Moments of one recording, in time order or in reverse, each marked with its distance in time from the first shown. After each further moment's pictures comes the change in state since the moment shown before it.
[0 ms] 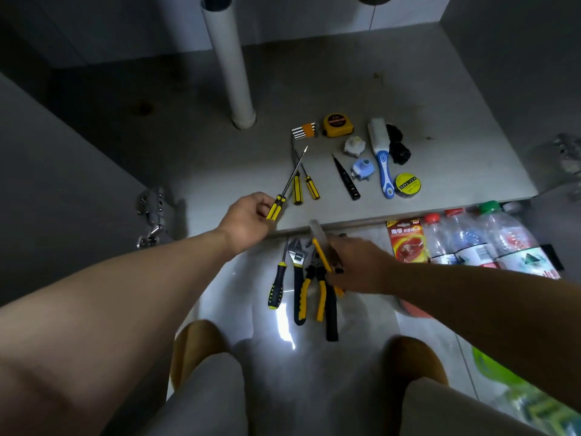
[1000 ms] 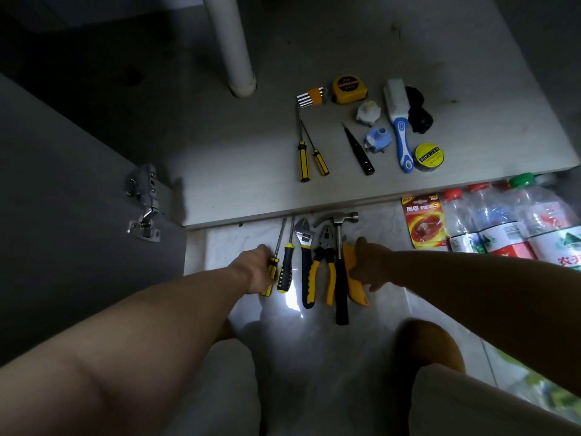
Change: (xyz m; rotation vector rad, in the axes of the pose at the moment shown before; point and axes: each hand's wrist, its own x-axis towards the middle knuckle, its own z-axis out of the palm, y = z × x) left_hand -0.027 -0.083 0.047 0.635 -0.423 -0.258; right_hand 0.024 0.022 0.043 0.324 -0.279 0.624
